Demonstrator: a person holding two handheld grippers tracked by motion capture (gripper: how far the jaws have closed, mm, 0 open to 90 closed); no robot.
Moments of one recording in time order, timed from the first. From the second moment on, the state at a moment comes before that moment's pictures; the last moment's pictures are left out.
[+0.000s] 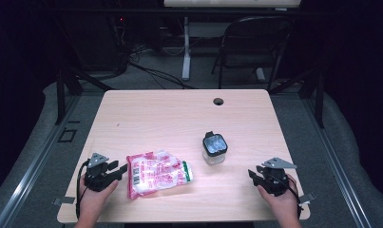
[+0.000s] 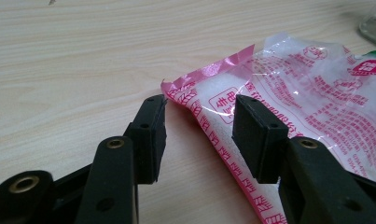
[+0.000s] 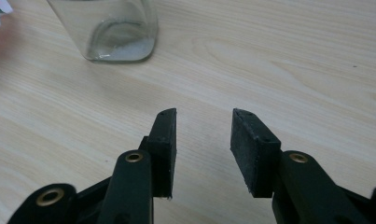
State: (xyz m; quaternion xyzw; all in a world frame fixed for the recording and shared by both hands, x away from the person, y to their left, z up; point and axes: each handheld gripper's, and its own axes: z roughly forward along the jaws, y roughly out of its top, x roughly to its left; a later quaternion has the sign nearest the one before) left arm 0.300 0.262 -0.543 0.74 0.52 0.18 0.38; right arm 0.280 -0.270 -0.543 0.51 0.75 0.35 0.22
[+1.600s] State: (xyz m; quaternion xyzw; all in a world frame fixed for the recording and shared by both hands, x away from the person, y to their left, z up) left arm 0.284 0.281 -0.544 0.72 0.54 0.18 0.39; right arm 0.432 -0.170 -0.500 0.51 0.77 0.36 0.15
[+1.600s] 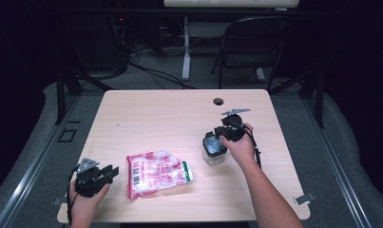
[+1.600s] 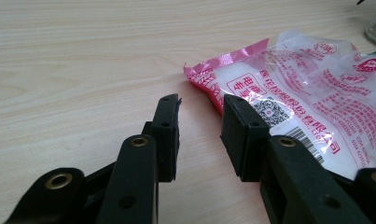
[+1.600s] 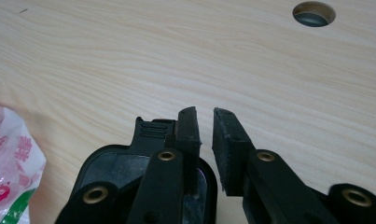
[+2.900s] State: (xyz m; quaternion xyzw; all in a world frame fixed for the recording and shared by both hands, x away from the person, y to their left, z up) left arm 0.285 0.271 -0.543 0.73 0.53 0.18 0.39; right arm 0.291 -0.212 -0.525 0.45 0.79 0.40 0.12
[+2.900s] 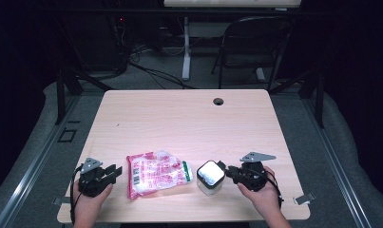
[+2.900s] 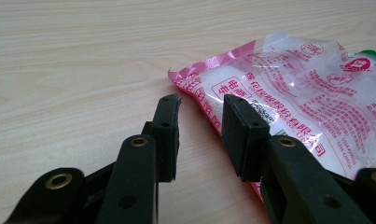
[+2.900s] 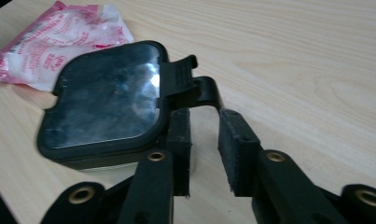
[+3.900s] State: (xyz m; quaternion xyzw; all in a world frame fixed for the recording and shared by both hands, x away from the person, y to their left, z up) left arm 0.285 0.271 -0.544 0.73 0.53 0.18 0.39; right arm 0.312 -0.194 -0.562 0.50 0.78 0.34 0.19
